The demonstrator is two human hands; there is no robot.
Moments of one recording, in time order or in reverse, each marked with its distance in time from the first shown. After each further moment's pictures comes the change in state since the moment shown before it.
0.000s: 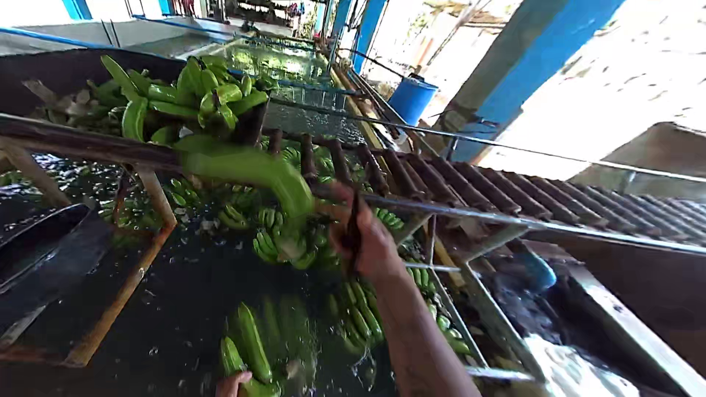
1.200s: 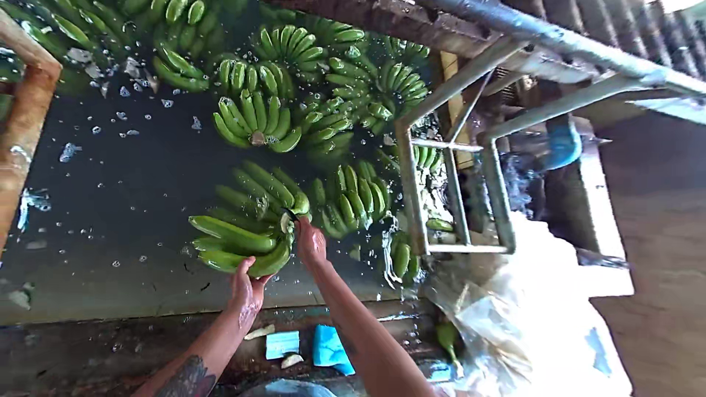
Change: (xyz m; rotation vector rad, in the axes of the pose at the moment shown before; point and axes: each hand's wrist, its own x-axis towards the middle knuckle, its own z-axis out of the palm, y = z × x) left_hand -0.072 -0.007 0.089 -0.420 0.073 0.007; right_hand -0.194 0.248 0.020 -0.856 -0.044 1.116
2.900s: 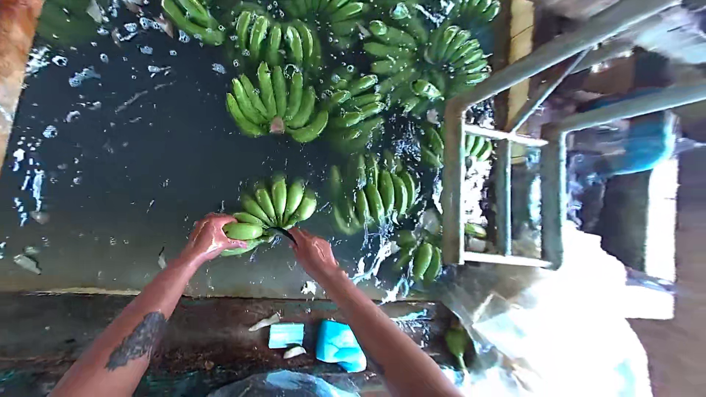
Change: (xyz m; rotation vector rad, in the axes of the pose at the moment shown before) left_hand 0.092 0.121 -0.031 1.745 -0.507 0.609; right_hand -0.014 -0.002 0.017 -0.287 -0.283 -0.226
